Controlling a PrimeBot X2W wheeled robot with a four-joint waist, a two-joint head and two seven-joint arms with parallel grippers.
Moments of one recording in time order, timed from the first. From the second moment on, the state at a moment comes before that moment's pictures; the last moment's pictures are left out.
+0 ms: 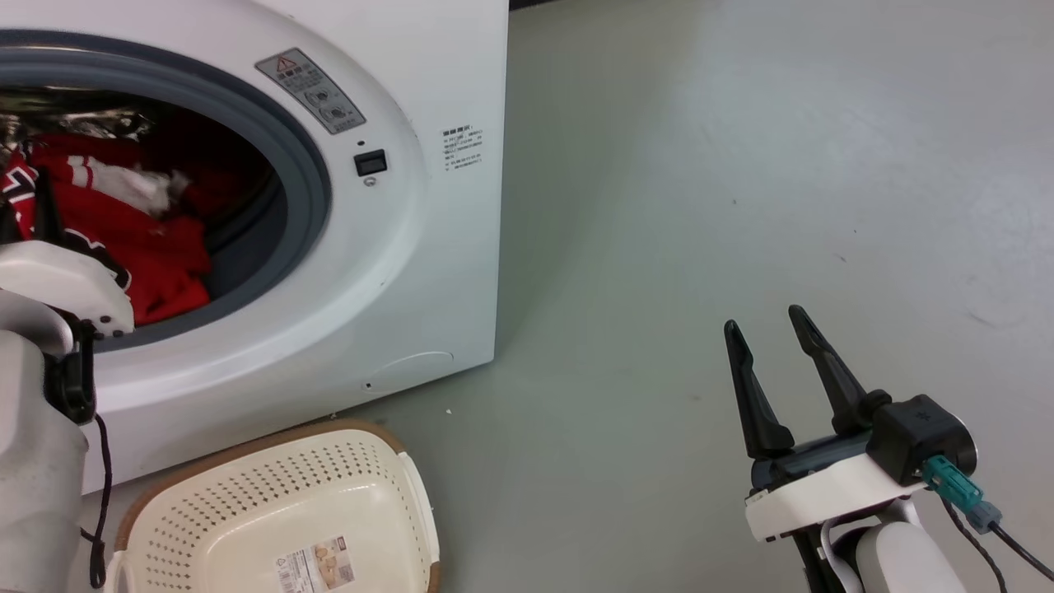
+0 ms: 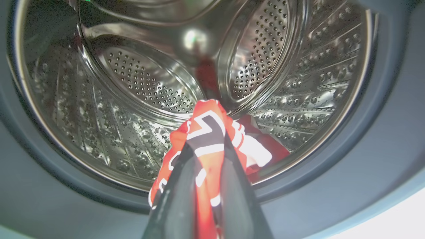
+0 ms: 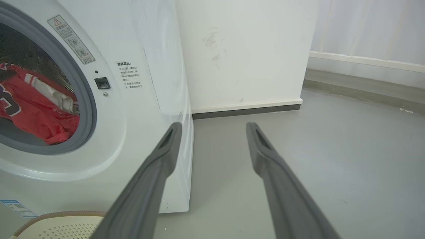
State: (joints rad) left arm -0.75 0.50 -0.12 0.85 -0.40 0.01 -0.25; right arm -0.15 -0.05 0.16 0.12 0.16 0.13 -0.26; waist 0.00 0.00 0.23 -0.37
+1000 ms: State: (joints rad) left arm -0.16 0.40 -0.17 0.16 -0.34 0.15 -0.20; right arm -0.01 -0.05 0.10 0.05 0.10 0.13 -0.17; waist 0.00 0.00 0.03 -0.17
